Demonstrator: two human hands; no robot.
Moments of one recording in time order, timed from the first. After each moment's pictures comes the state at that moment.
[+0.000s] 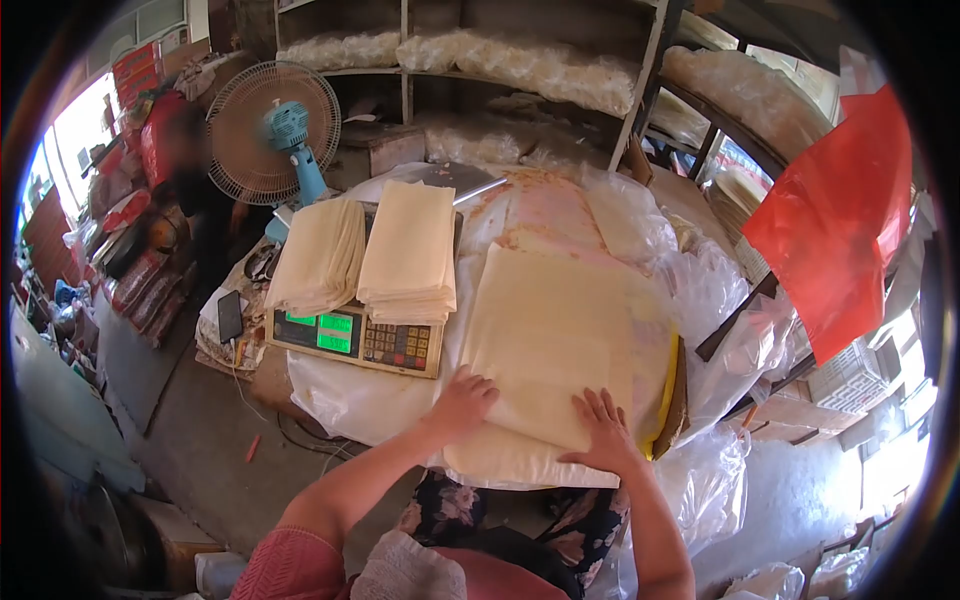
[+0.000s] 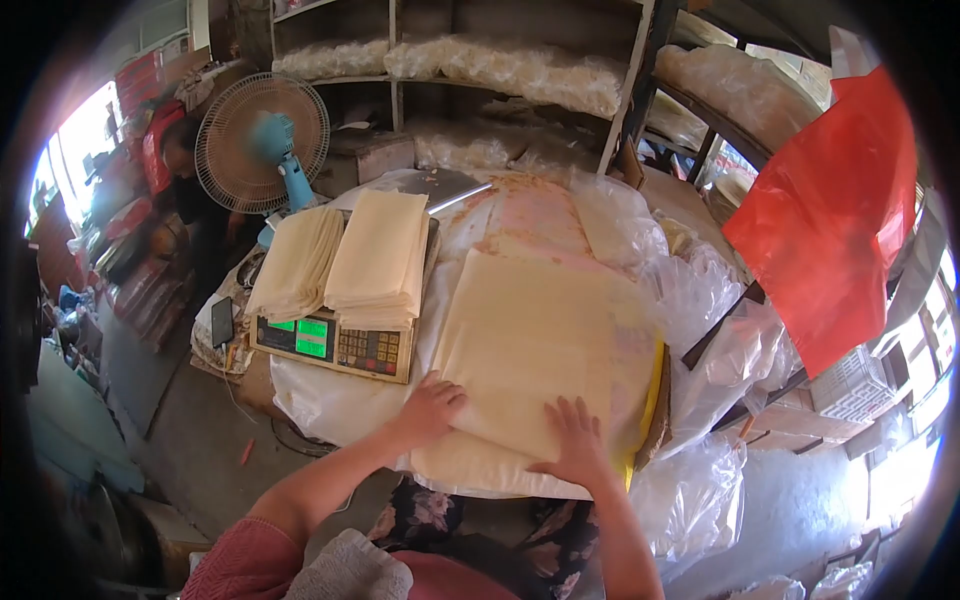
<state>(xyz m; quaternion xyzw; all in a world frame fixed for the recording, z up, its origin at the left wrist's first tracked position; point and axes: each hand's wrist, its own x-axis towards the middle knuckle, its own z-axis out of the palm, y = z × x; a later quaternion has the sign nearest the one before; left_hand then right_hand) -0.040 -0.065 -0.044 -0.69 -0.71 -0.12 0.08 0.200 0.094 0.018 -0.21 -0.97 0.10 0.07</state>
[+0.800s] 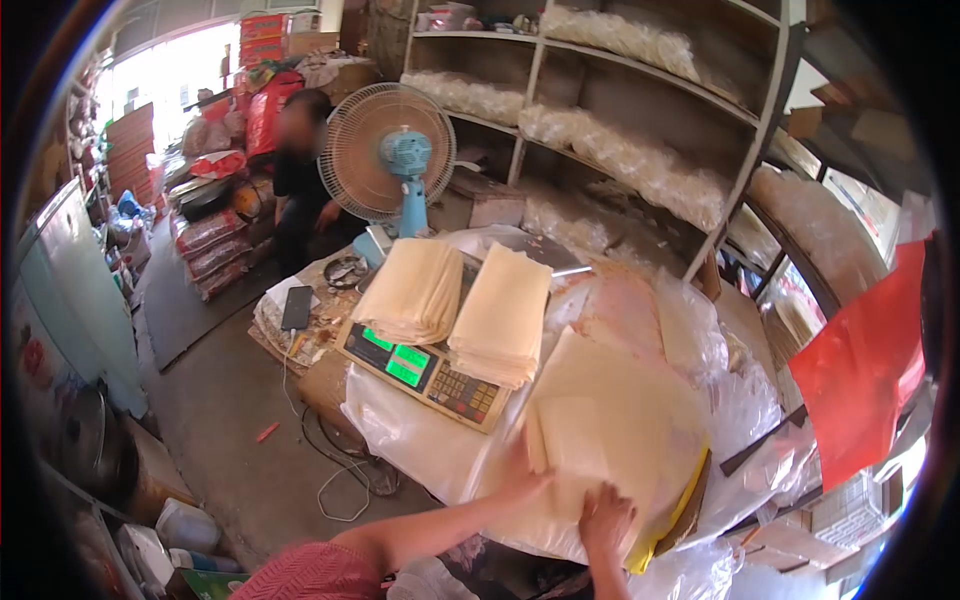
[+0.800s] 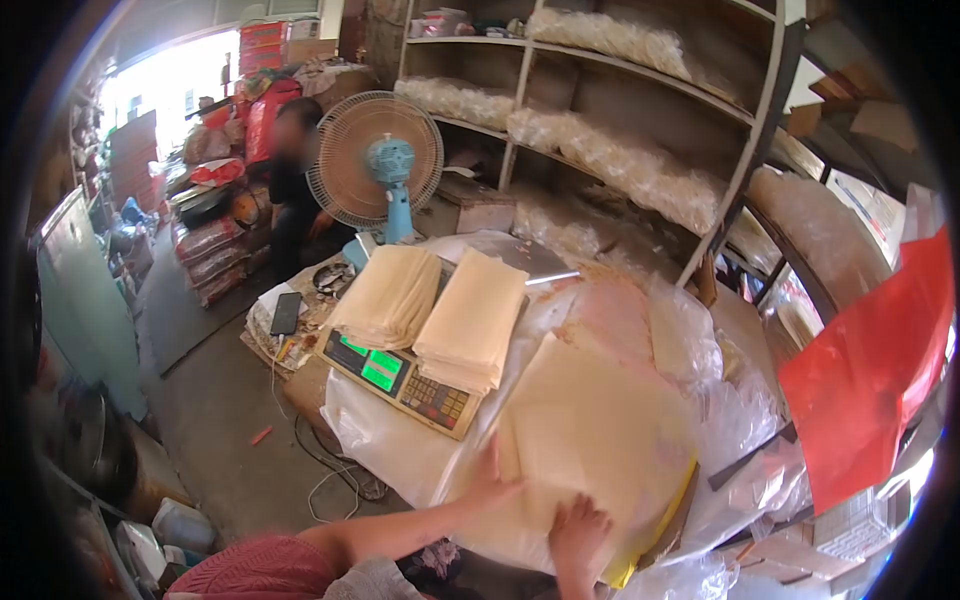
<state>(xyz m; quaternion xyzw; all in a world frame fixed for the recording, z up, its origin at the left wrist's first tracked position) 0.021 -0.027 -0.053 -0.25 -0.74 -0.62 -0.08 0.166 0.067 -0.019 -0.35 -0.93 0.06 0.09</state>
